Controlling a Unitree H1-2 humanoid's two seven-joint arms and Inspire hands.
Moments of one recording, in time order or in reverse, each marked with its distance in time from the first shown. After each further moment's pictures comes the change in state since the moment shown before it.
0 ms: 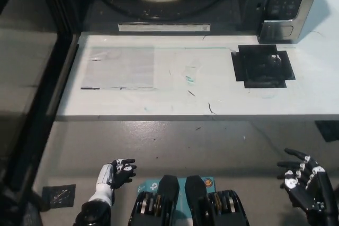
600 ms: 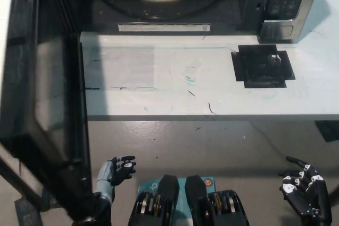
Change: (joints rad) left_arm -0.013 0.001 0.003 0.005 0.000 0.000 0.000; right_arm -0.025 0.047 -0.031 0.158 -0.015 -0.167 -0.050
